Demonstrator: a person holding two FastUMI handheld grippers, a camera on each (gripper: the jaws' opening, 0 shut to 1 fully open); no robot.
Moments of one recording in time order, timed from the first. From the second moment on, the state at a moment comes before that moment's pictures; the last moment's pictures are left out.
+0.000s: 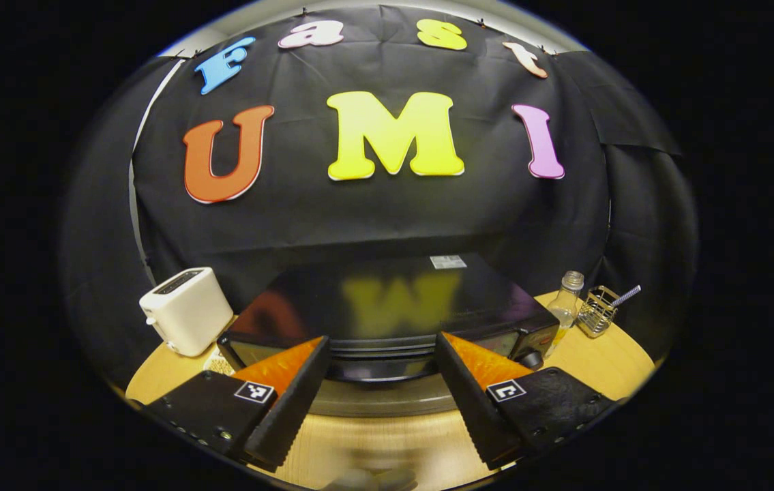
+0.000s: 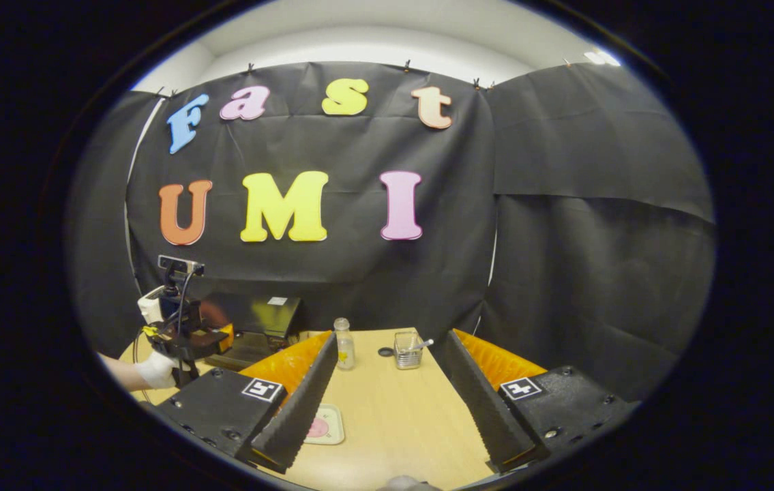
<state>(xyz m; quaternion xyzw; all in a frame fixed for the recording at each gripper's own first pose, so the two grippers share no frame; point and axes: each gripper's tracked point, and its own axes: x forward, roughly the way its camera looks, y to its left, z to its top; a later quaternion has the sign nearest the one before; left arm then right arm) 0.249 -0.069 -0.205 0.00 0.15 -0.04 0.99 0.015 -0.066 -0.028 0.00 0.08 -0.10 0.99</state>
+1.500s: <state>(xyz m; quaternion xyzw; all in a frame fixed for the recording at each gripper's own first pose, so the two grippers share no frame) 0.090 -0.072 -0.328 -0.01 0.30 -0.05 0.95 -0.026 -0.039 -0.062 0.00 0.10 -0.07 0.99</state>
